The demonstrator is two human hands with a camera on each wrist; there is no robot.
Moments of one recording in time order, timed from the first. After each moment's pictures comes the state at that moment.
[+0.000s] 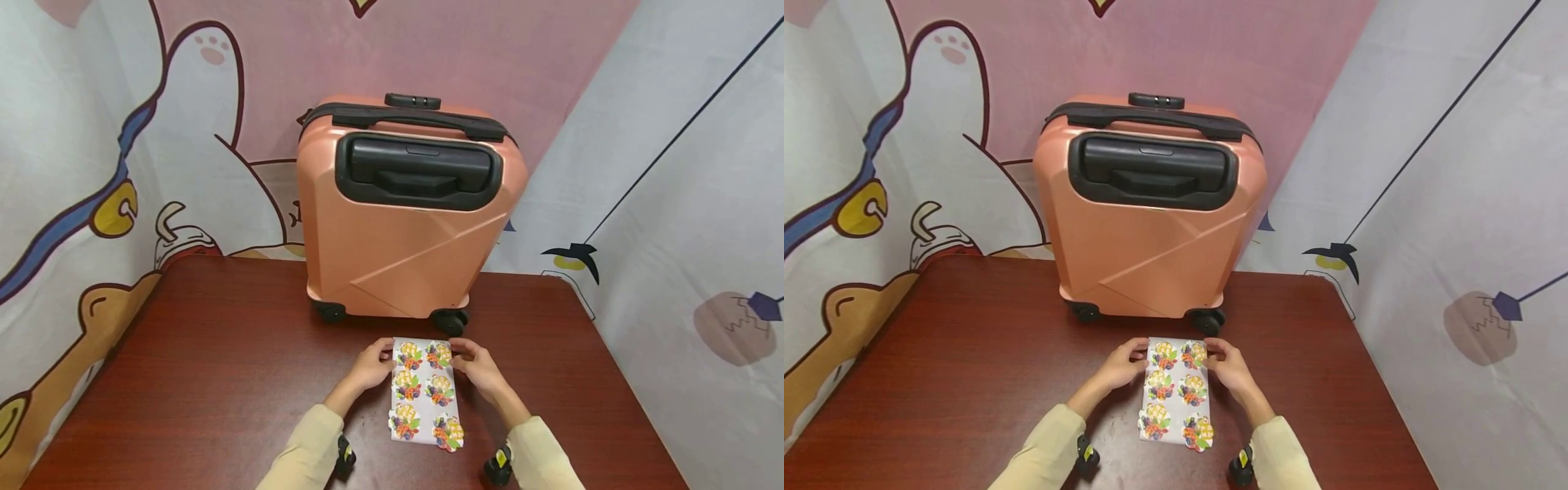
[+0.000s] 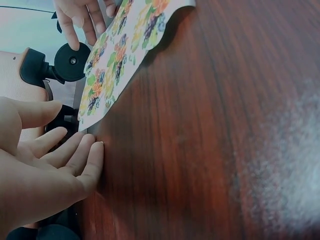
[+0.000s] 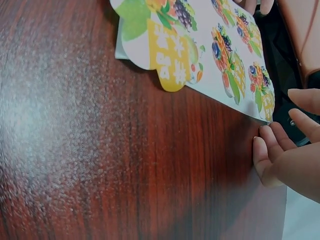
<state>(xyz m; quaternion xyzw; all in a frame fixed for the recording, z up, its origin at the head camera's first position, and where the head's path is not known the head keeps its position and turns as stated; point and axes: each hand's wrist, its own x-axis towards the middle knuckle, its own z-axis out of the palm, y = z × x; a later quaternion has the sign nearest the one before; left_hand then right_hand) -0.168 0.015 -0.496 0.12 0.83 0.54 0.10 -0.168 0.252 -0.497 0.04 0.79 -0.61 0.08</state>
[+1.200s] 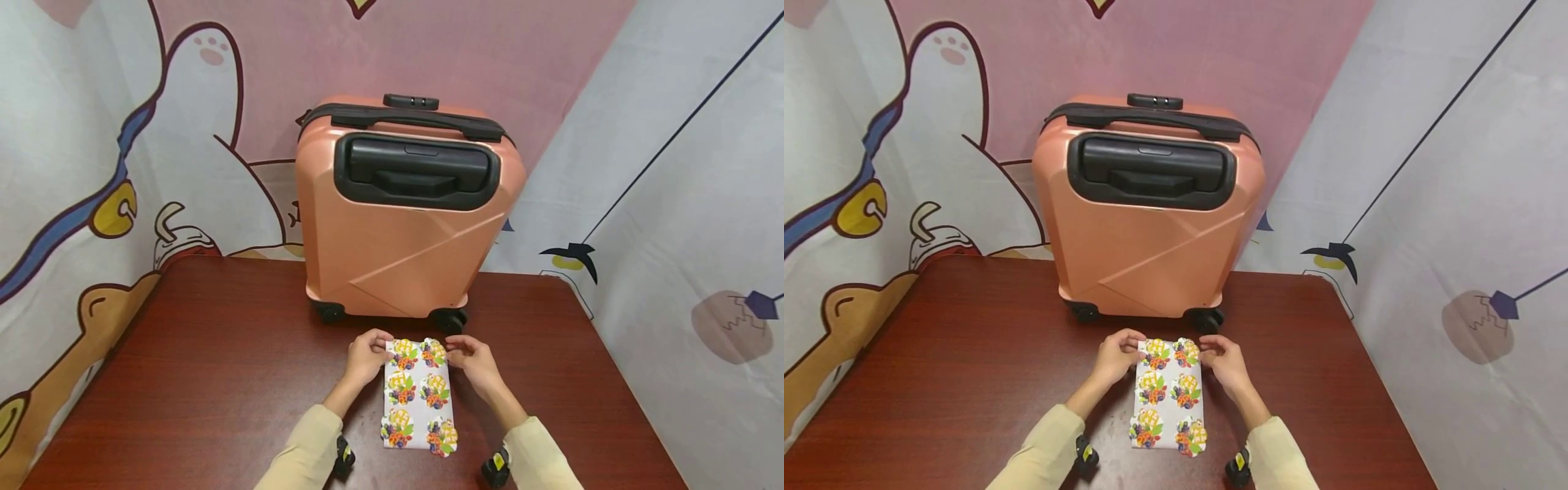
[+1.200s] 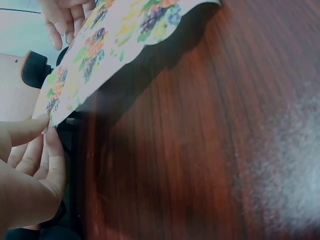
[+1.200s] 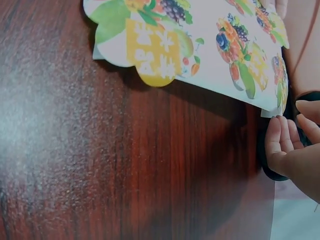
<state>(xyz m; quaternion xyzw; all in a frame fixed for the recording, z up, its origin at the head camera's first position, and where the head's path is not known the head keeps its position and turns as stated) -0.172 0.015 -0.490 0.06 0.80 0.60 -0.03 -0.164 0.238 -0.483 0.06 0.76 -0.65 0.02</state>
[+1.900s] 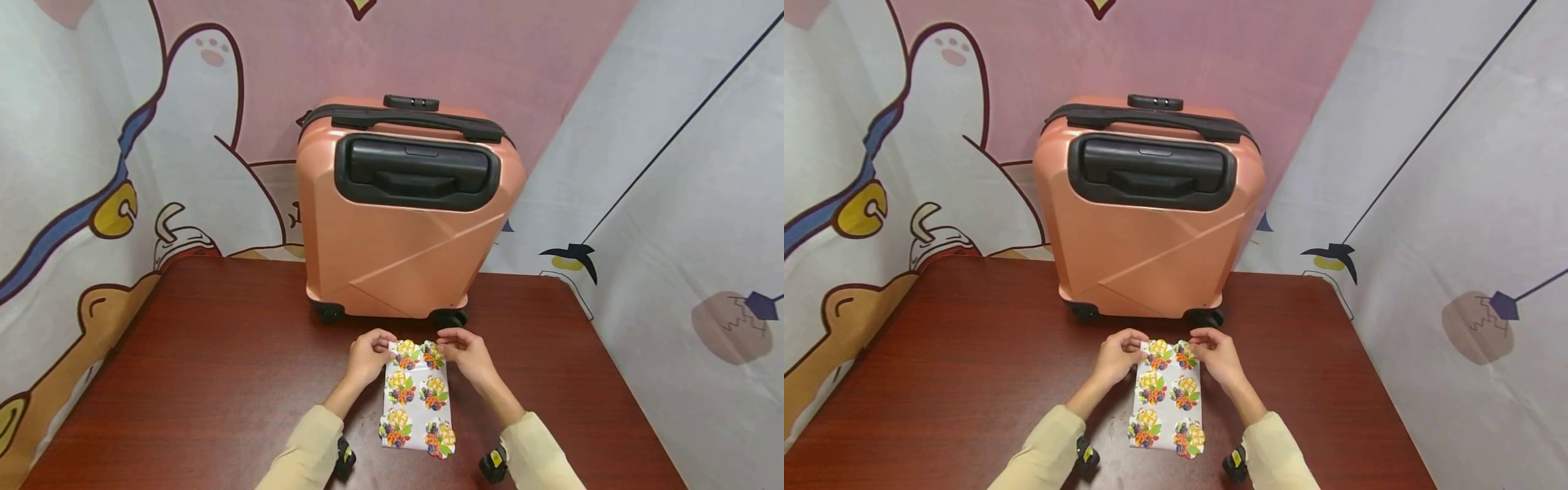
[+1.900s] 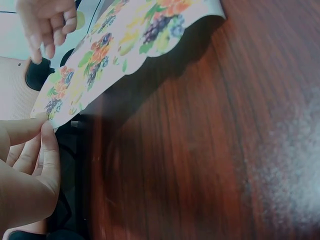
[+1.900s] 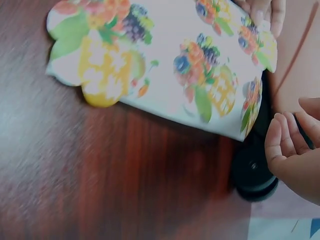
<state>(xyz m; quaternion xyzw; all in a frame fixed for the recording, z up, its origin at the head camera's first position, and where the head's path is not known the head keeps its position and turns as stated) -0.171 0.016 -0.486 0.08 0.80 0.60 -0.03 -0.167 0.224 -0.462 0.00 0.79 -0.62 0.02</state>
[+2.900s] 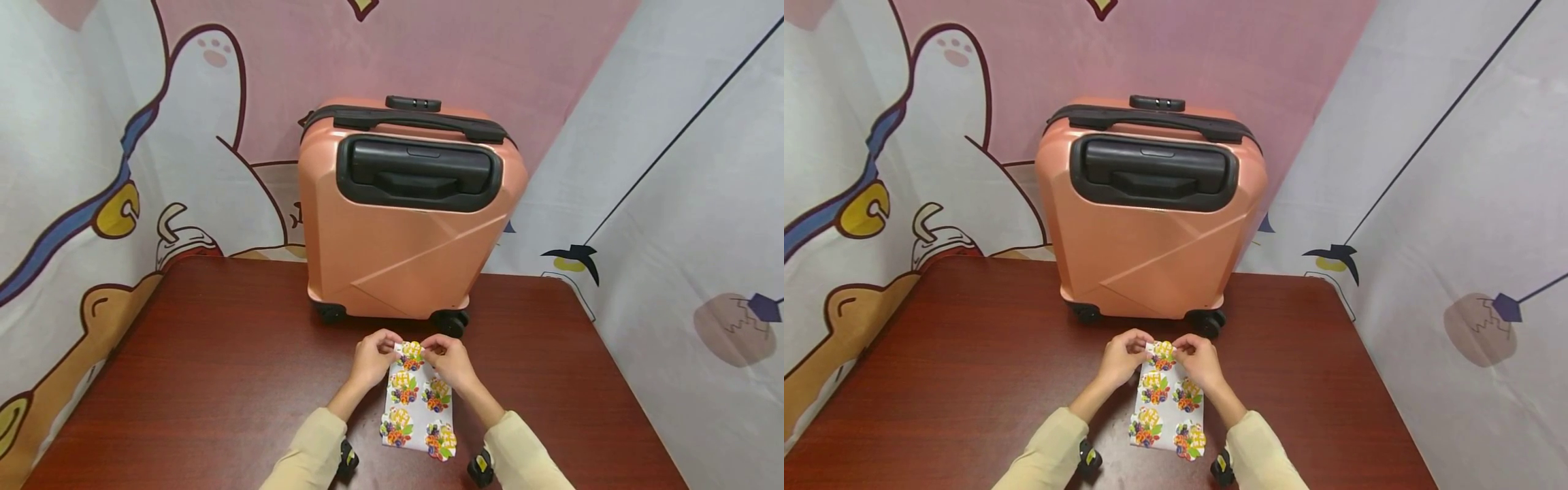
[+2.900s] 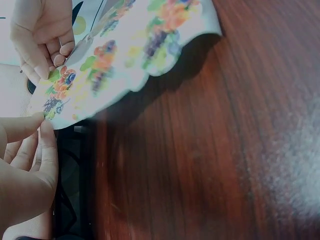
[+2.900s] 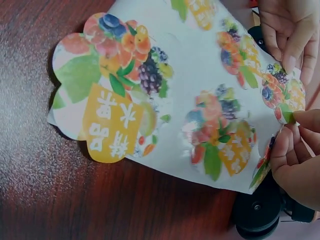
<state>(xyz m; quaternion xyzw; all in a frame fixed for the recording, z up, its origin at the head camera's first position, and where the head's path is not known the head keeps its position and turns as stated) -0.168 0.022 -0.483 0.10 0.79 0.60 -0.04 -0.163 0.191 -0.463 -0.03 0.86 -0.52 -0.02</state>
